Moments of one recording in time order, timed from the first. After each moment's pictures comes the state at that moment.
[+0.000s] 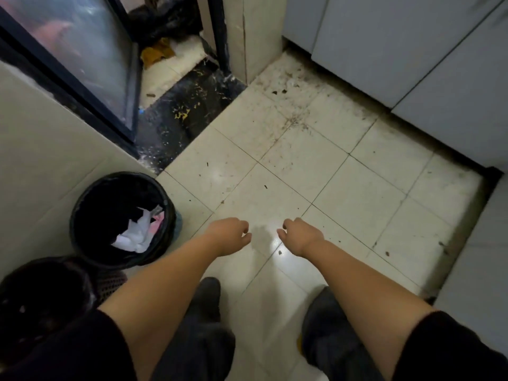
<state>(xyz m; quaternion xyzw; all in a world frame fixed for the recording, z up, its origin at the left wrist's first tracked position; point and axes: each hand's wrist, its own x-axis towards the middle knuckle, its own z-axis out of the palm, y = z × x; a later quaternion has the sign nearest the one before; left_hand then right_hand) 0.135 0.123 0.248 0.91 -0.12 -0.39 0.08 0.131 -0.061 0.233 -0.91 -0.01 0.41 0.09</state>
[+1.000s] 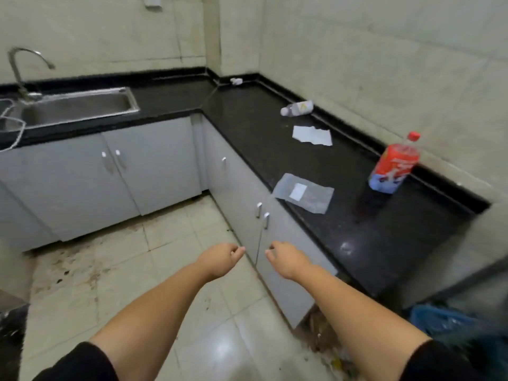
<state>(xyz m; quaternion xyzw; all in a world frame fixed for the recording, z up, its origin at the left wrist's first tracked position) -0.124 -0.089 0.639 0.75 -0.57 -0.32 0.09 -0.295 -0.157 0.641 -0.81 0.52 0.08 0.26</state>
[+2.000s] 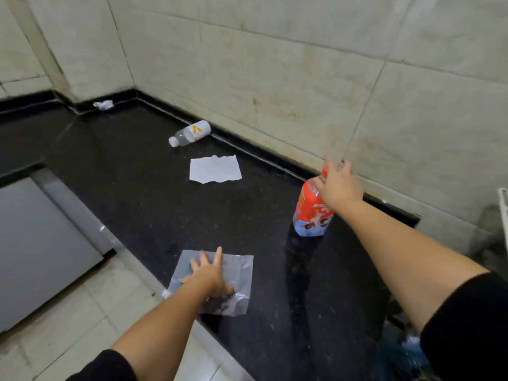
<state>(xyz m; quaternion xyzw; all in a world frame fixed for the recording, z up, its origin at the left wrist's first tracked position) -0.253 -0.448 0.612 0.72 -0.61 -0.30 -0.15 -0.519 -0.541 0.752 -0.62 0.77 -0.14 0.03</state>
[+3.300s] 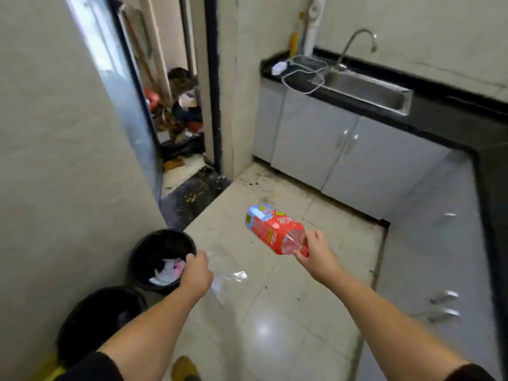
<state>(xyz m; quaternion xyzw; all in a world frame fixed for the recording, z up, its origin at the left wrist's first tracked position) -0.091 0.229 0.553 0.92 0.15 -0.19 0.31 -0.109 -0.038 0.619 -0.96 0.07 0.09 0.25</state>
